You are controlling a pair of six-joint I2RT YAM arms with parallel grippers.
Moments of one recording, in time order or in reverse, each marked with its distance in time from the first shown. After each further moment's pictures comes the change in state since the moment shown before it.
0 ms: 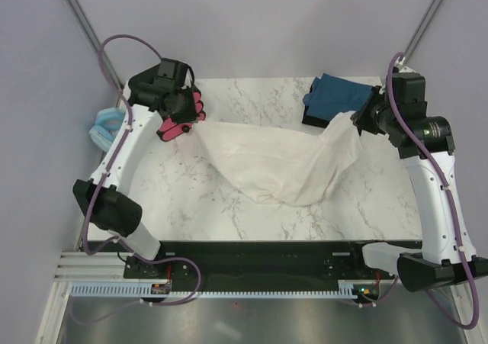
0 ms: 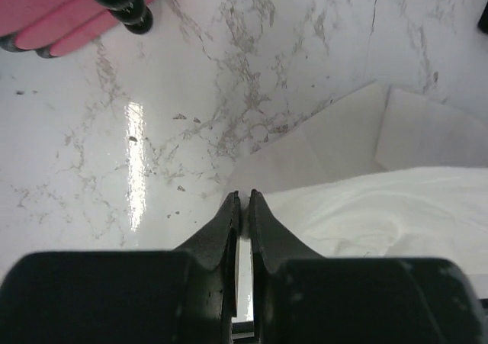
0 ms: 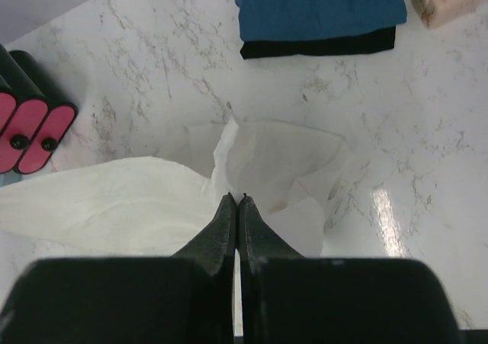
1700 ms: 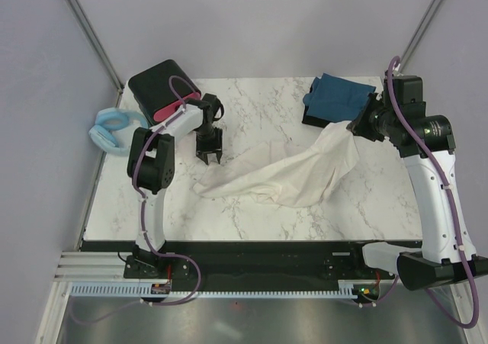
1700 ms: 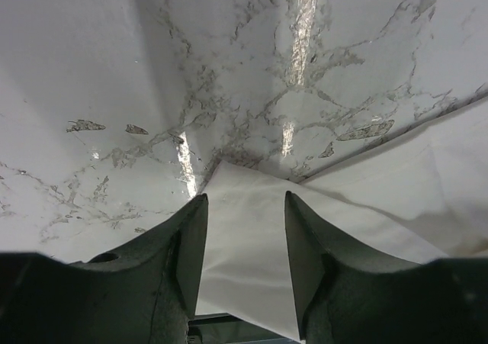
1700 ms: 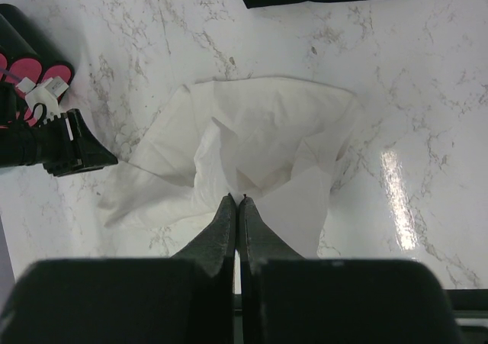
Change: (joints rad) left arm -0.018 0.504 -0.050 -0.015 0.138 0.046; right arm 0.000 0.016 0.037 -0.105 -0.062 0.021
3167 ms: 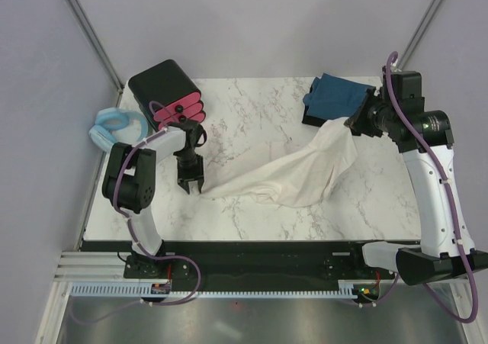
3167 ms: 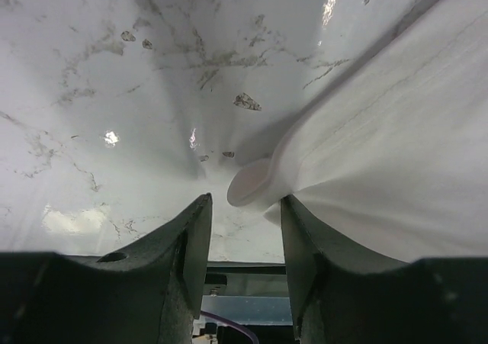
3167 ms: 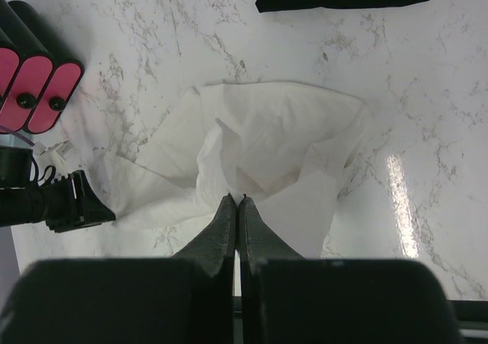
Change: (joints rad) left arm 0.058 -0.287 -0.491 0.039 -0.038 -0.033; right arm 0.000 0.032 0.035 0.010 -0.027 -0.014
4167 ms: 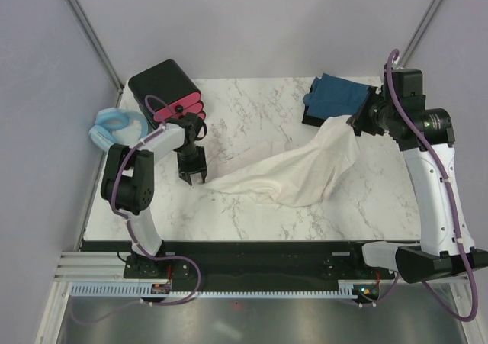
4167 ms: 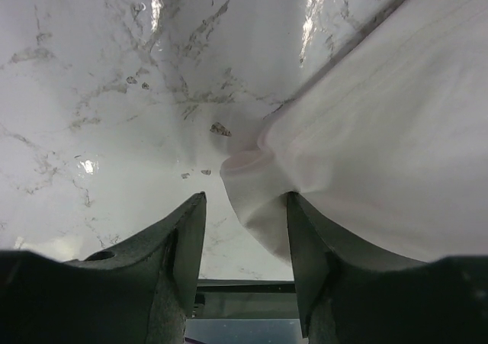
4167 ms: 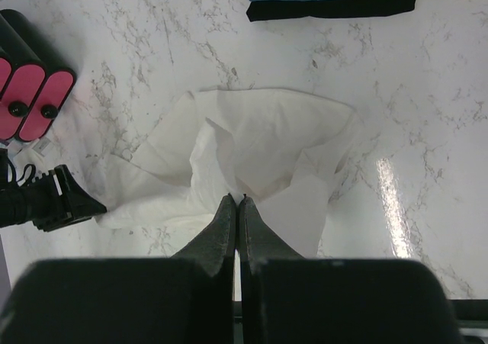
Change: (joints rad) left arm 0.000 -0.029 0.047 0.047 -0.008 -0.053; right arm 0.000 0.018 0.027 -0.013 0.032 -0.008
